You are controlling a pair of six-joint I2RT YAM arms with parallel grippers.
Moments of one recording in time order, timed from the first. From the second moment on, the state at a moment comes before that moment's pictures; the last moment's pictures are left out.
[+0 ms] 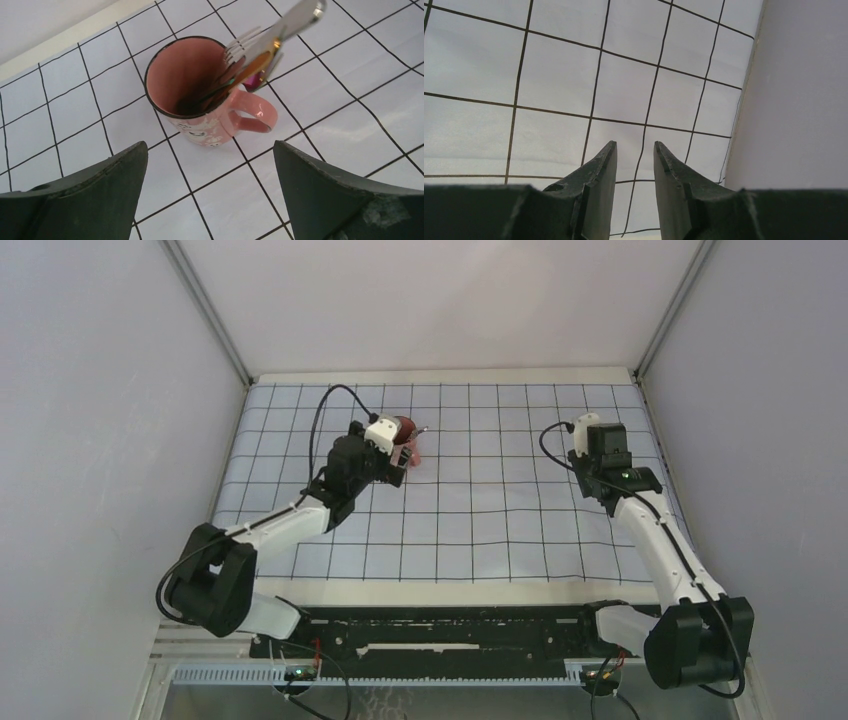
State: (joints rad) left arm -0.49 1.42 0.78 0.31 -0.03 0.14; right arm 0.09 1.14 0.93 -0.65 0.22 -0.30
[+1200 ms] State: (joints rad) left arm -0.60 1.57 0.75 0.69 -0.10 0.20; right arm 0.19 1.24 0.96 -0.62 0.41 -0.30
